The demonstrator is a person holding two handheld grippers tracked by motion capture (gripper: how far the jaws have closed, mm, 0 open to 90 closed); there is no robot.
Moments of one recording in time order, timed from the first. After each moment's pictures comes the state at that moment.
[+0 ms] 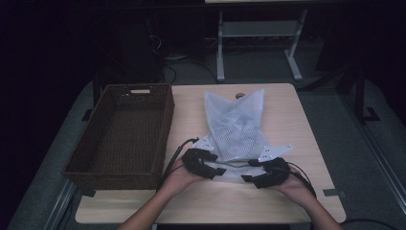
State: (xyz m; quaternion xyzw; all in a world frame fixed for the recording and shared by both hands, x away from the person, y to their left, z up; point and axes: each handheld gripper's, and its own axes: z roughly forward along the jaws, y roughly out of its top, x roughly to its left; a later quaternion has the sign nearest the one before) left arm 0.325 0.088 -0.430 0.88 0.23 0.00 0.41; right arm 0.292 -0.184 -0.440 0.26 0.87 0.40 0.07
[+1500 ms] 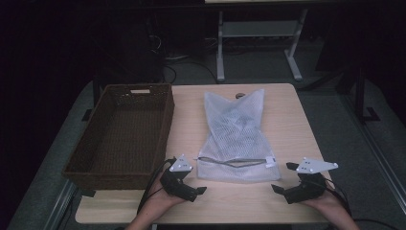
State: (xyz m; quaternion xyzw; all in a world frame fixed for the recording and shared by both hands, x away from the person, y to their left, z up) left arm 0.273 0.144 -0.452 0.87 0.28 0.05 0.39; right arm 0.250 -0.268 -0.454 0.34 0.83 0.43 0.13
